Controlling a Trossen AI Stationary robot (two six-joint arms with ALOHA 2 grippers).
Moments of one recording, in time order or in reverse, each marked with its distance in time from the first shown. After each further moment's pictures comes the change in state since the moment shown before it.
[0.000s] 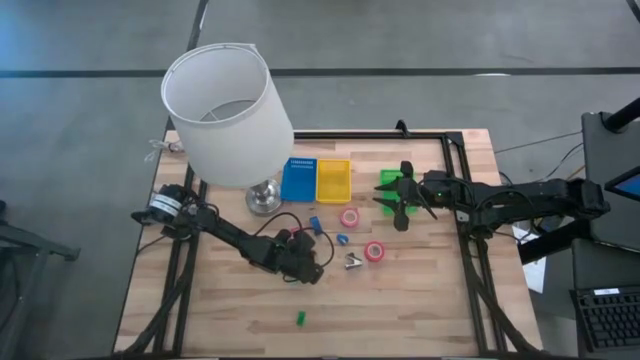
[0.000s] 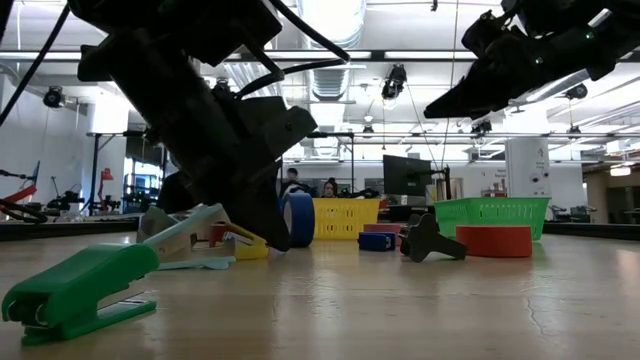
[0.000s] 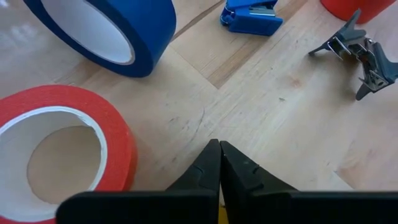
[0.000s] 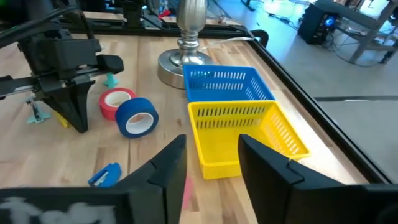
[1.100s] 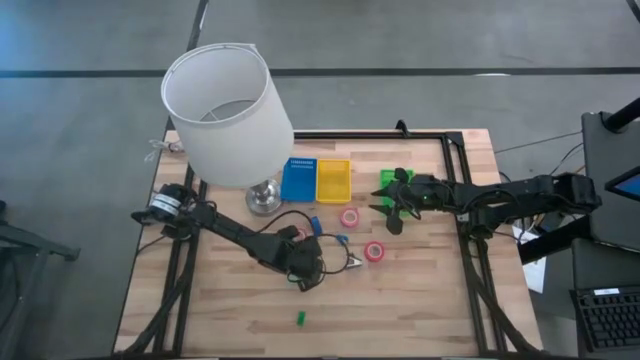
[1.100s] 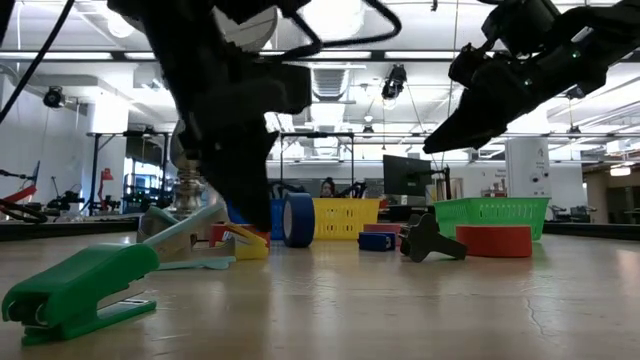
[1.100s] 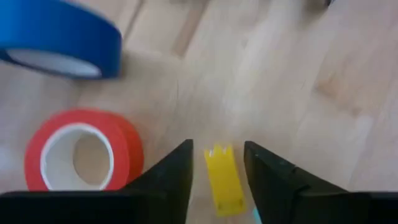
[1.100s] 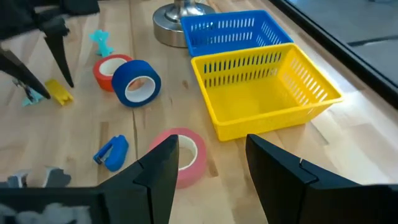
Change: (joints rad) left arm 0.012 0.001 0.234 -0.447 0.183 0.327; right arm 0.000 0.145 0.000 -0.006 -0.004 0.162
